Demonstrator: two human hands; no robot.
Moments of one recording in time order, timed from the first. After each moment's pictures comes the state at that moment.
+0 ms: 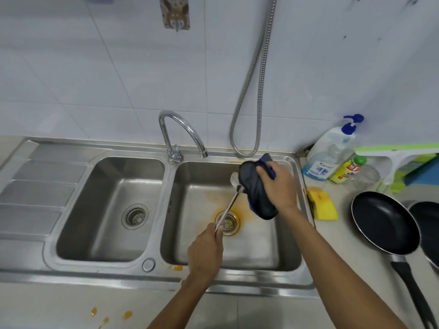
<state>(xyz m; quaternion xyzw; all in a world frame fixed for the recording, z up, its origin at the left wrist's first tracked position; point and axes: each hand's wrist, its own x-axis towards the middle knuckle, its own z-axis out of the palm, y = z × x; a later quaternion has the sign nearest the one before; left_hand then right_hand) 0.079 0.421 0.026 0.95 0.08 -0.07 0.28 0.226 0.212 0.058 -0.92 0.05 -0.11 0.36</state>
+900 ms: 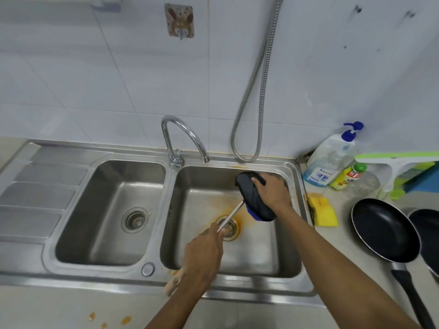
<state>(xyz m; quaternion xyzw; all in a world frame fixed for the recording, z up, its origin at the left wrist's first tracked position) 0.086 0.428 0.051 0.98 0.02 -0.06 0.20 0.245 0.219 0.043 -0.97 0.07 0.03 0.24</state>
